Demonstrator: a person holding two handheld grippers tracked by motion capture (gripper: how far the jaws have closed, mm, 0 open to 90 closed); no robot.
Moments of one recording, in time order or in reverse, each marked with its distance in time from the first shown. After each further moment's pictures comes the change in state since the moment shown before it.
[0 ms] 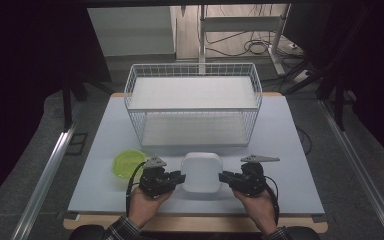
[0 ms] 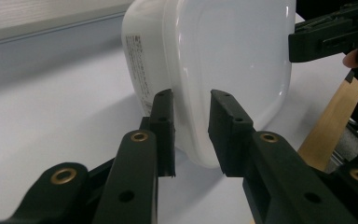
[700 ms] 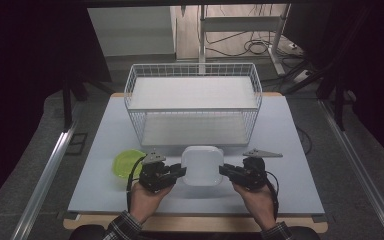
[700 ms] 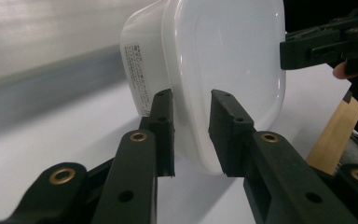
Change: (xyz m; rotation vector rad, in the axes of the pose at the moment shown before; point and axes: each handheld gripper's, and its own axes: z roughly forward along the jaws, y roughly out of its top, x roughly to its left) left arm -0.004 0.018 -0.008 -0.070 0.020 0.023; right arm 0.000 0.014 -0.003 -0.071 -0.008 -0.001
